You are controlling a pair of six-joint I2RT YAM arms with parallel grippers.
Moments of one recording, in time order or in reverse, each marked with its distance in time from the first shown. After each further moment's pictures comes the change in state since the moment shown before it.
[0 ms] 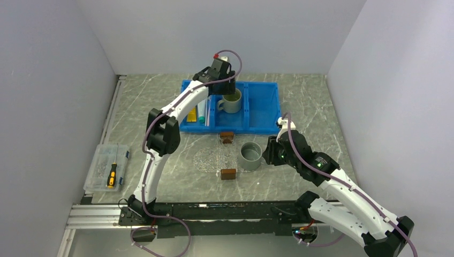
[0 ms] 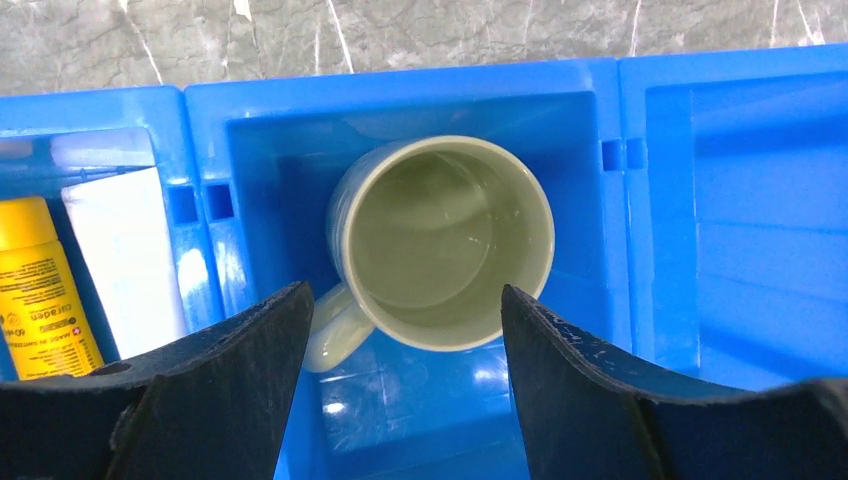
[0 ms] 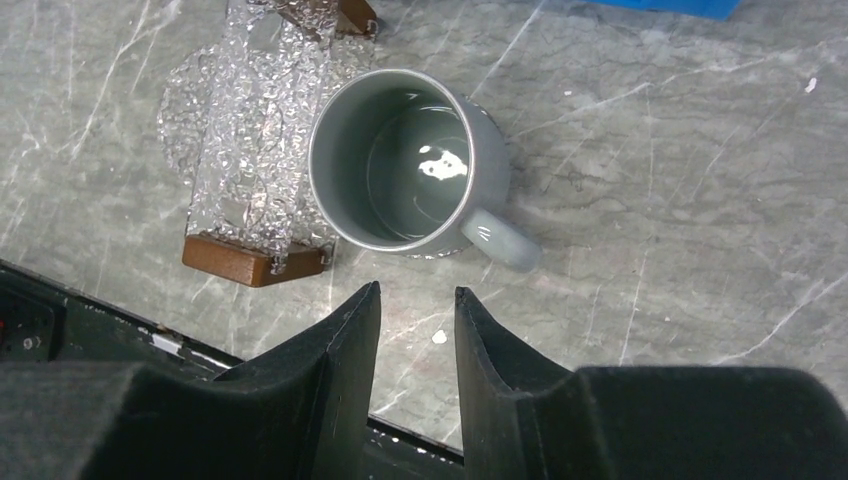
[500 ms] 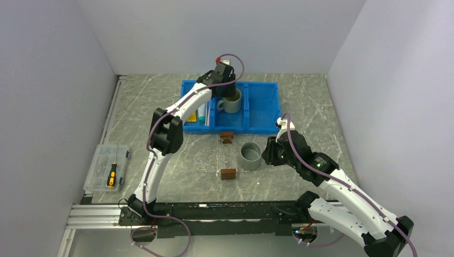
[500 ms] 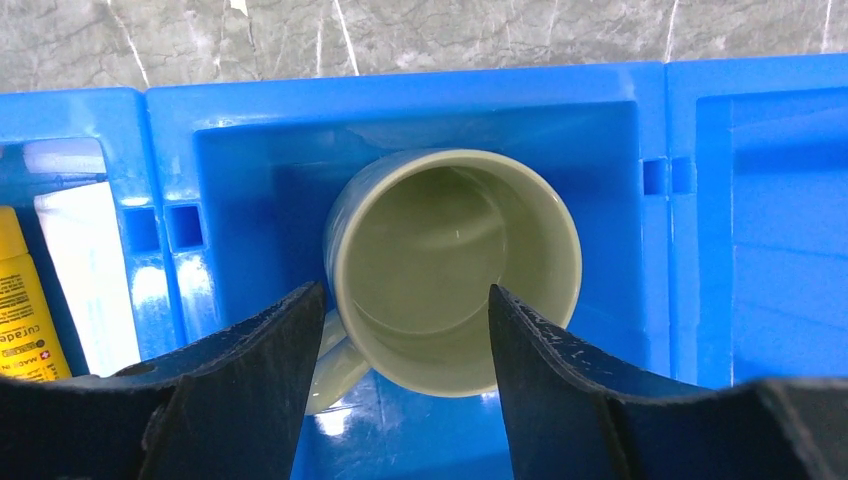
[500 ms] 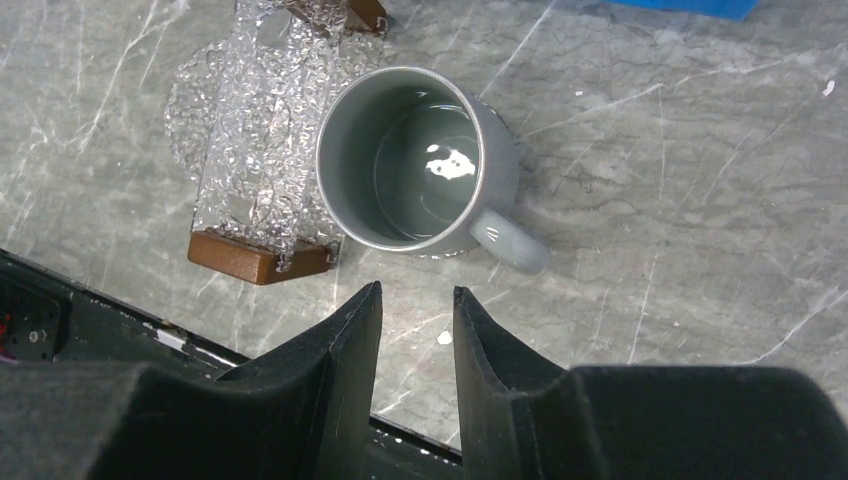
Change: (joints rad) left arm -0.009 0.064 0.012 0.038 -0.042 -0.005; right arm 0.000 -0.001 -0.011 0.016 -0.020 -0.004
